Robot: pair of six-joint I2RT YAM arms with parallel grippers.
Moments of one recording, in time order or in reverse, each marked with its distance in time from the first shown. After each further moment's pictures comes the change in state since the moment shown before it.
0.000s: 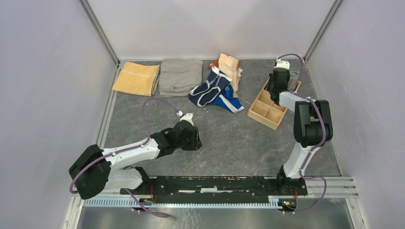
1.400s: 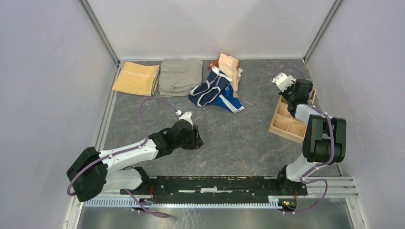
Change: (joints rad) left arm 0.000 -0.034 0.000 0.016 0.002 -0.024; right arm -0.215 -0.234 -0.254 0.014 -0.303 -1.022
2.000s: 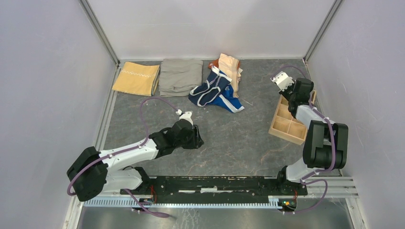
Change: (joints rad) left arm 0.000 0.006 0.011 0.000 0.000 0.000; right arm 0.009 -0.076 -0.001 -0.051 0.002 0.004
